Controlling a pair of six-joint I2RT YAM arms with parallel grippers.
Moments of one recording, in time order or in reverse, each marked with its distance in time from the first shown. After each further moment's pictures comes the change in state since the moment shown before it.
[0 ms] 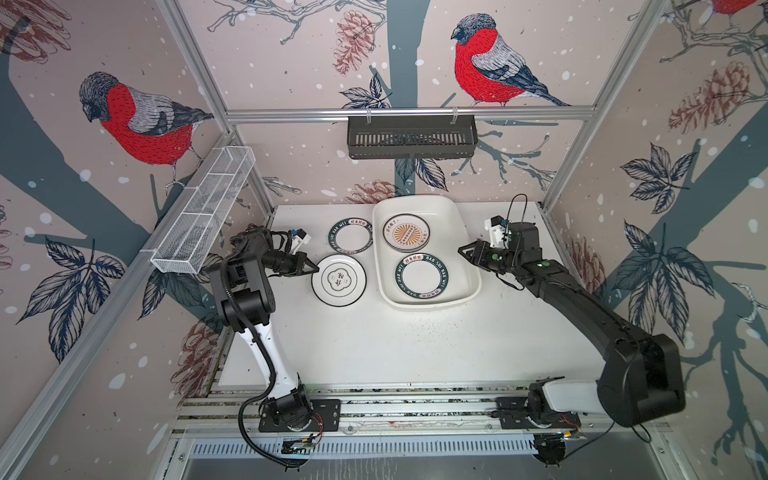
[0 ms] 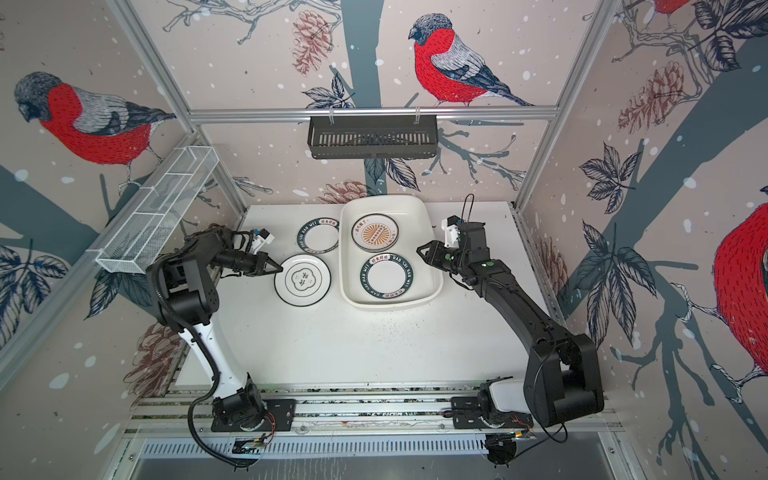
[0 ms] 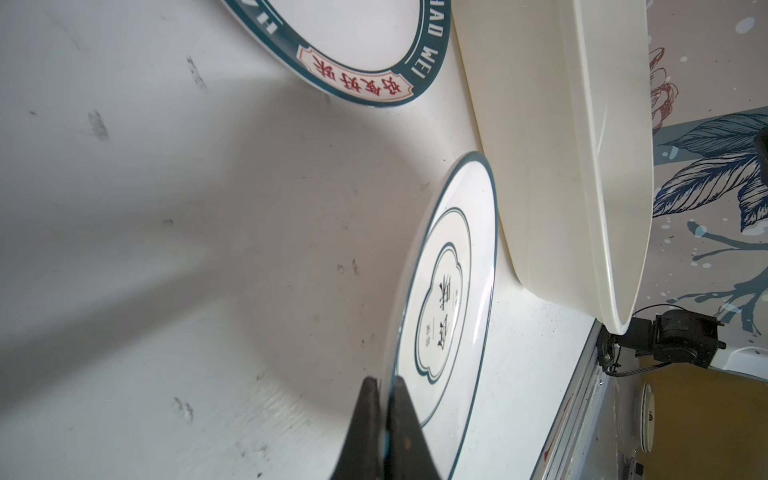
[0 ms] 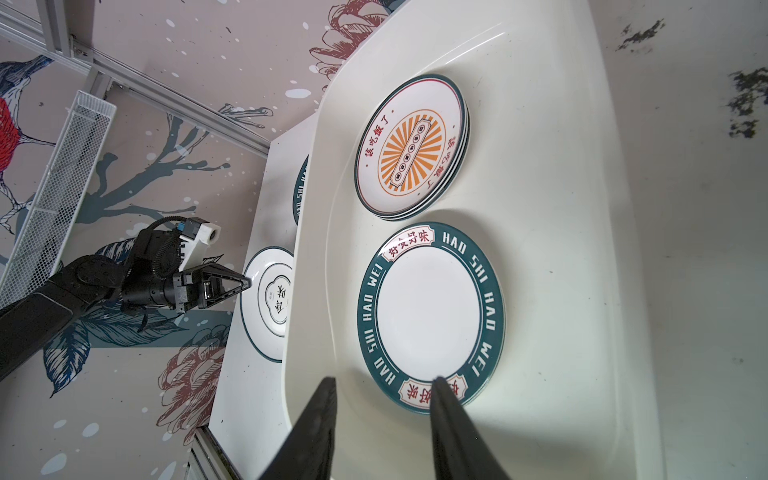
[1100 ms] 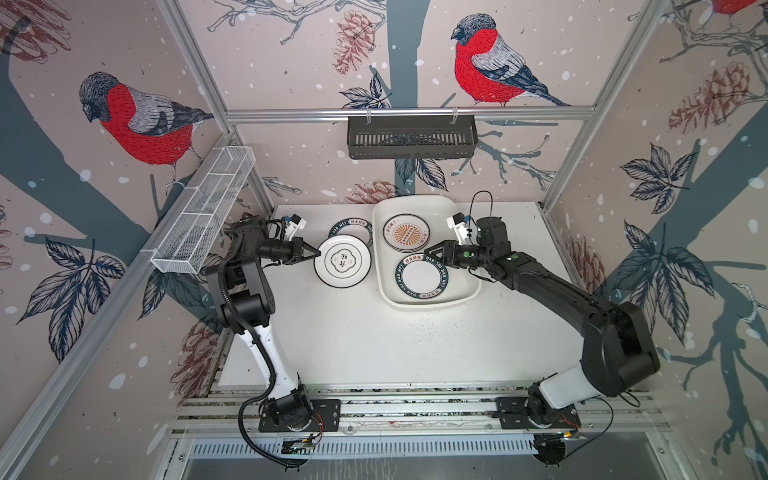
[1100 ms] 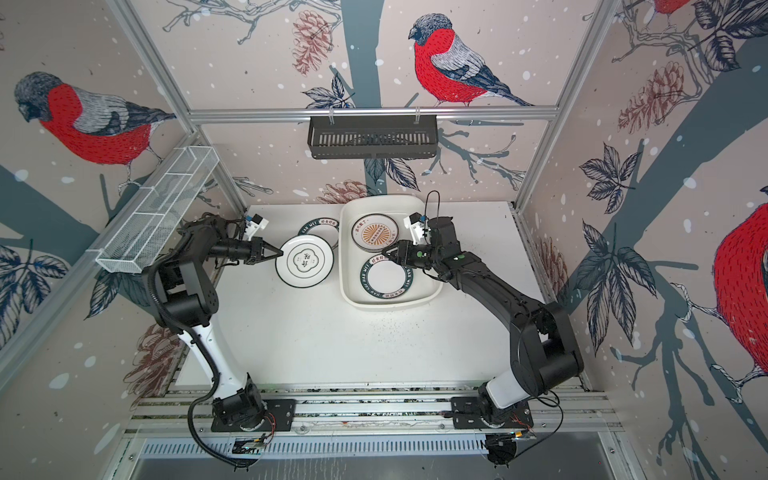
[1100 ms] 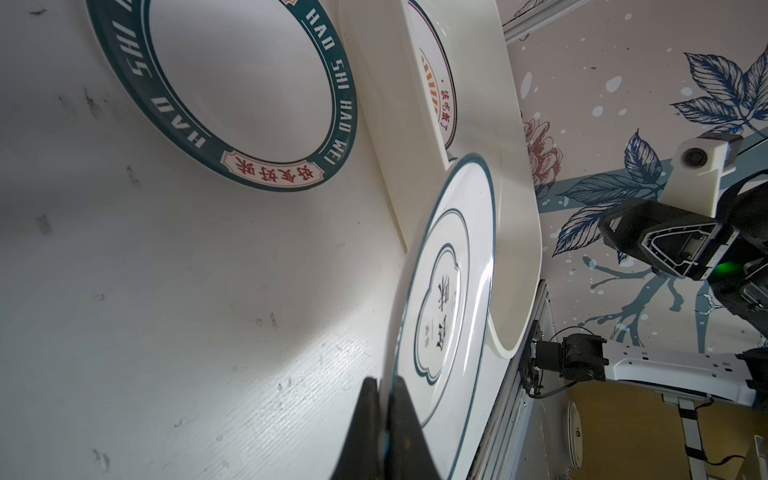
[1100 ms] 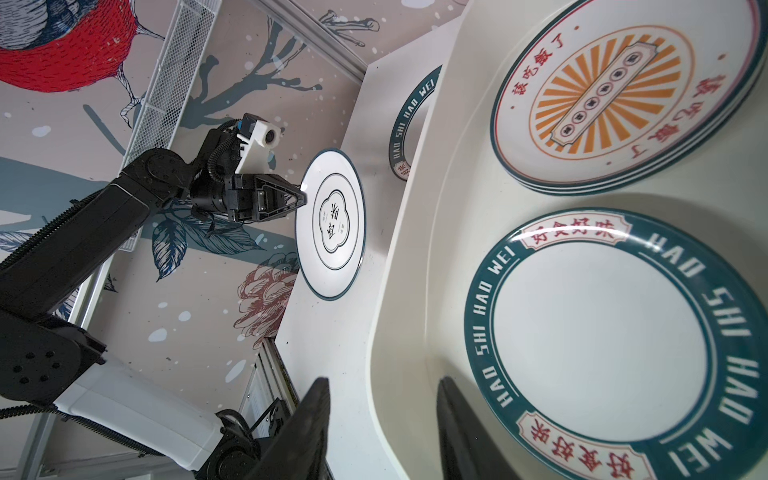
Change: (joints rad) left arm 0.000 -0.015 0.116 -0.090 0.200 -0.074; right arm 0.200 0.190 0.101 0.169 -0.175 0.034
